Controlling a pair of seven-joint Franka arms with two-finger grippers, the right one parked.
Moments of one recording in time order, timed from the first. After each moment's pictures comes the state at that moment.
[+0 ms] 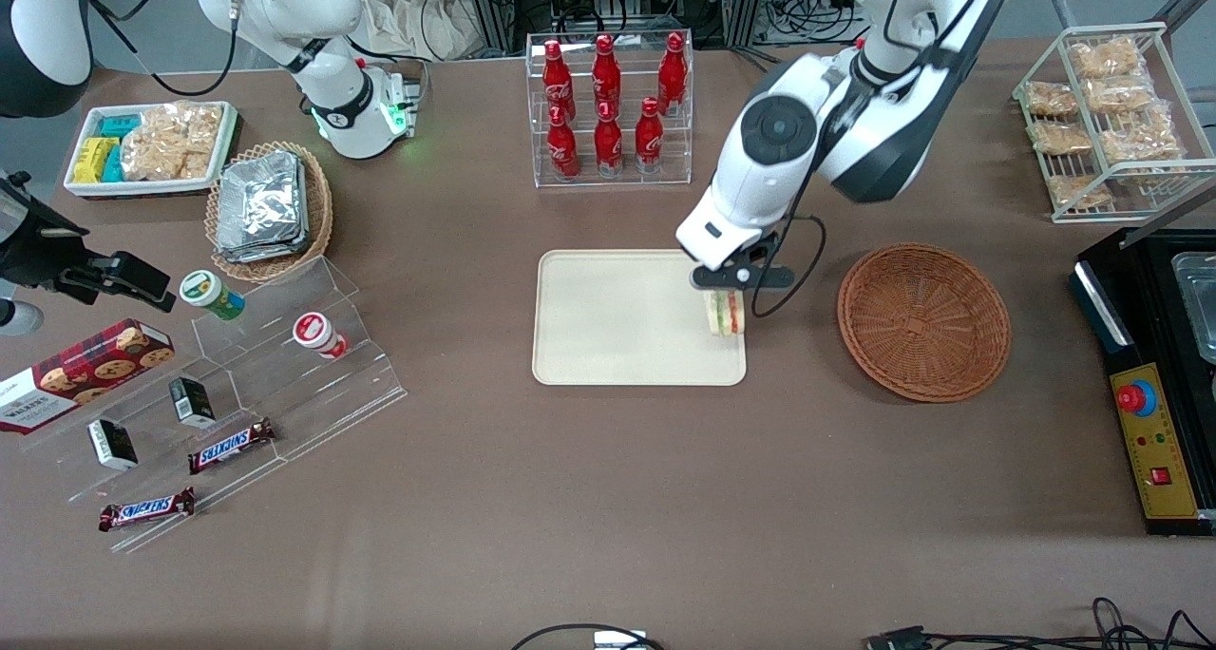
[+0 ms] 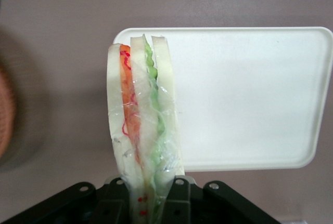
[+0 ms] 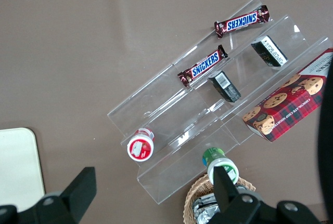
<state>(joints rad) -0.09 0.25 -0.59 -1.95 0.06 2.11 -0.67</state>
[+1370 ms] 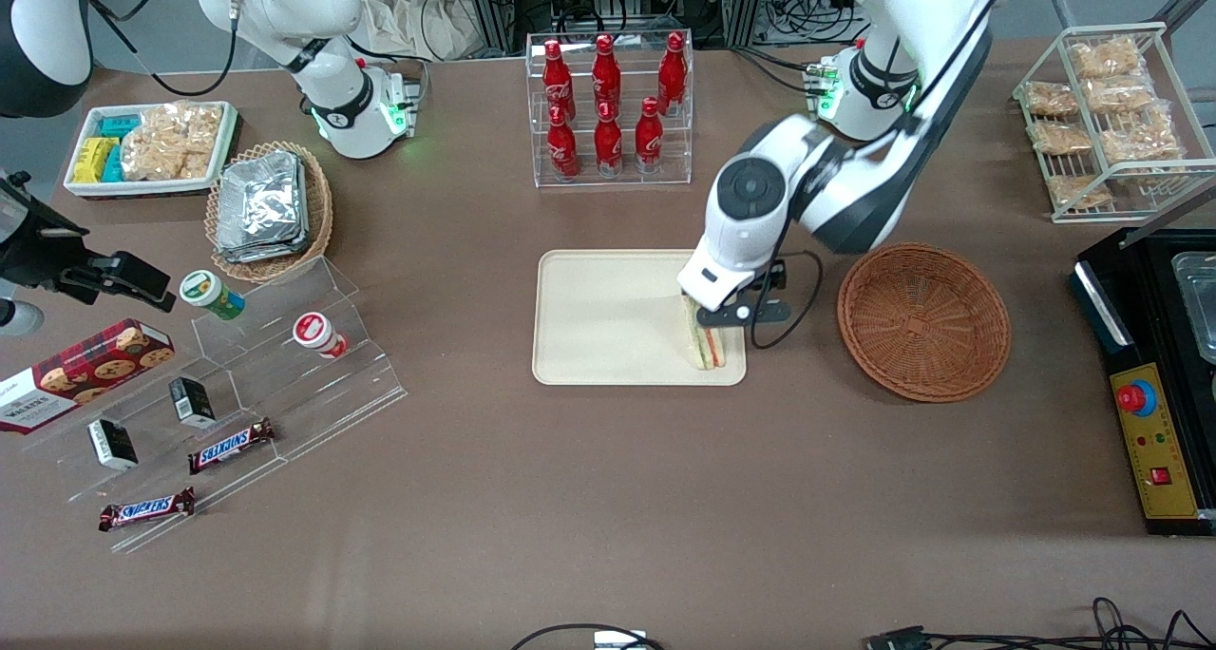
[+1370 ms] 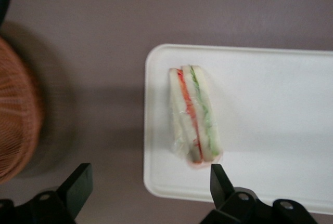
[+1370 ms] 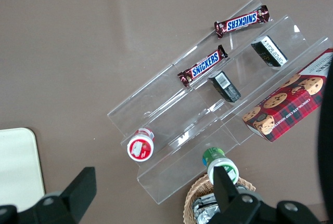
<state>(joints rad) -0.09 0.26 -0.59 -1.86 0.20 1.96 -0.81</state>
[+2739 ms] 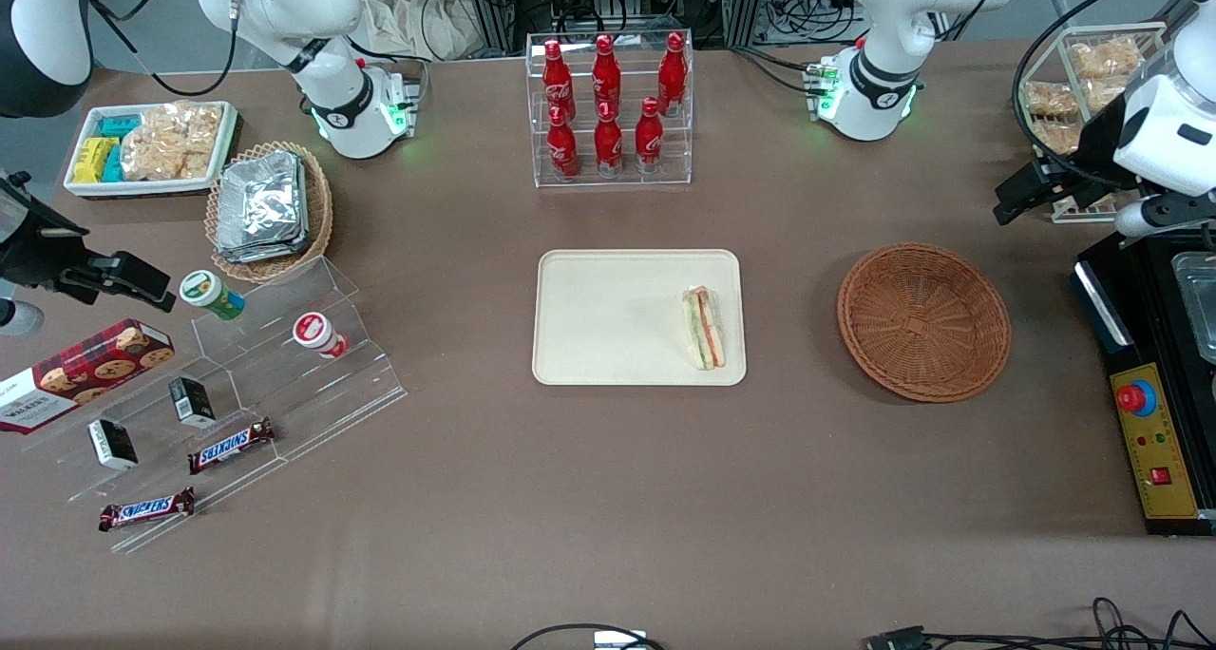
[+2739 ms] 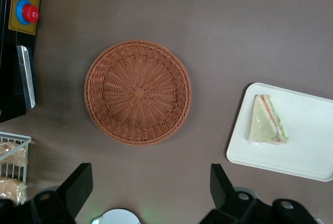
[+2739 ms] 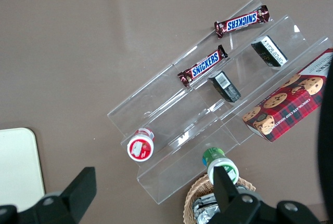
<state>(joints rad) -0.13 -0.11 0.04 -1.68 -0.02 1.51 -0.29</state>
